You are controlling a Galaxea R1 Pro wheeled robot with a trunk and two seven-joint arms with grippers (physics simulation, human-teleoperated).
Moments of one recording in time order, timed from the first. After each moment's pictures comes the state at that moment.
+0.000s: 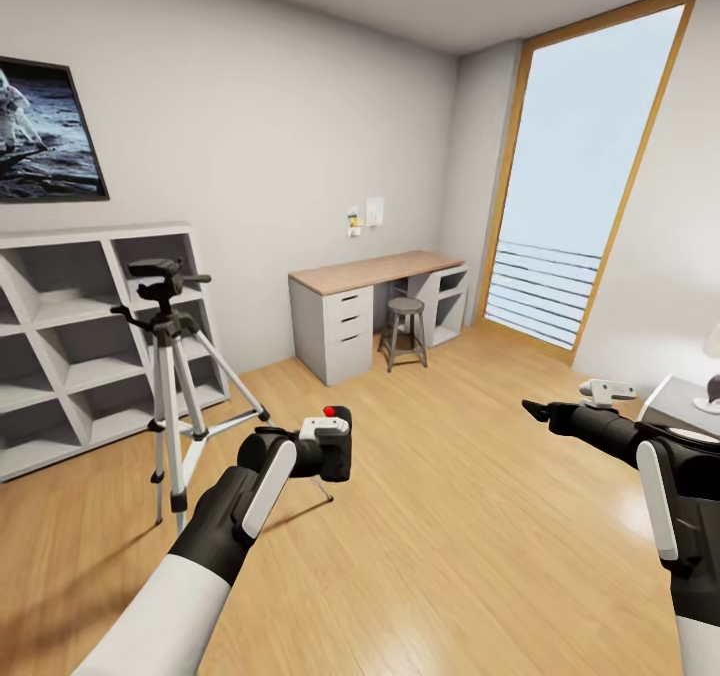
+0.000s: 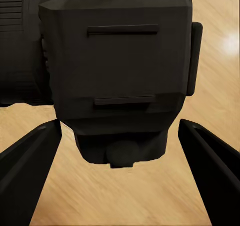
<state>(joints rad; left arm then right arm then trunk) -0.67 -0.13 -0.25 -1.13 0.37 1.00 0.16 -0.51 -0.20 -0.29 -1.61 -0.05 0.94 0.39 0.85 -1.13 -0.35</state>
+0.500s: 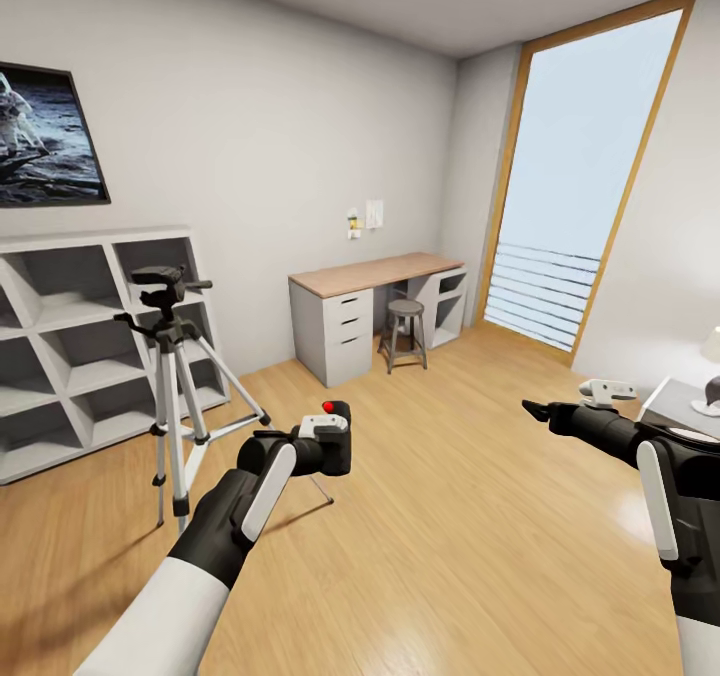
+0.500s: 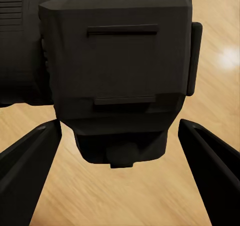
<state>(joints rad) -0.66 -0.13 -0.25 -1.13 0.38 0.93 0.15 -0.51 -0.20 -0.29 -1.61 -0.05 0.94 0.39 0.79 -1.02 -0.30</state>
